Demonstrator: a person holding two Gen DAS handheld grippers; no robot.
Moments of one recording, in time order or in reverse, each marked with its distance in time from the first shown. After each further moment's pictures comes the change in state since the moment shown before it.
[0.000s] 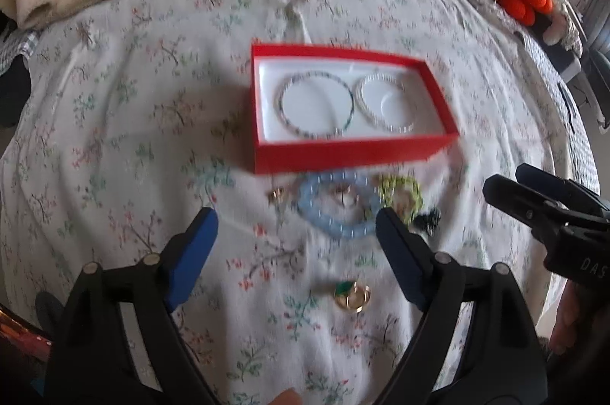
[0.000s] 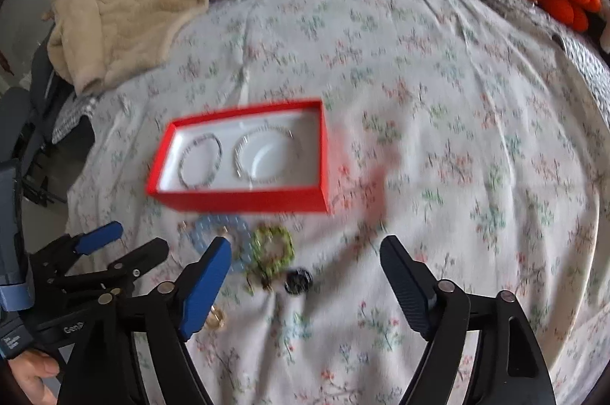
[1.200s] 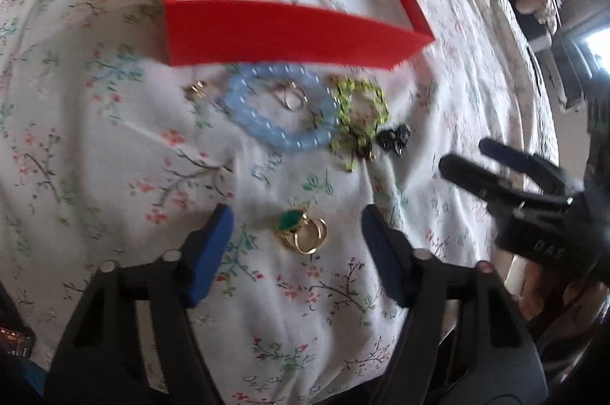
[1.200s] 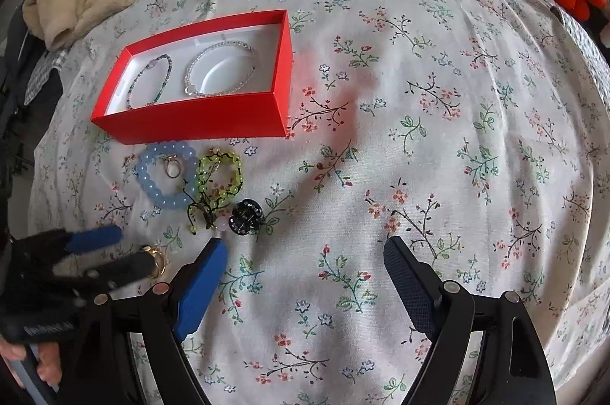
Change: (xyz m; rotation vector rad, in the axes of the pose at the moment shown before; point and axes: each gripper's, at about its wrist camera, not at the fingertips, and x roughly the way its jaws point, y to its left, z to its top) left arm 0.049 -0.018 -0.031 -0.009 0.266 -0.226; right arm 0.034 -0.018 -0.026 -0.031 0.162 -0.097
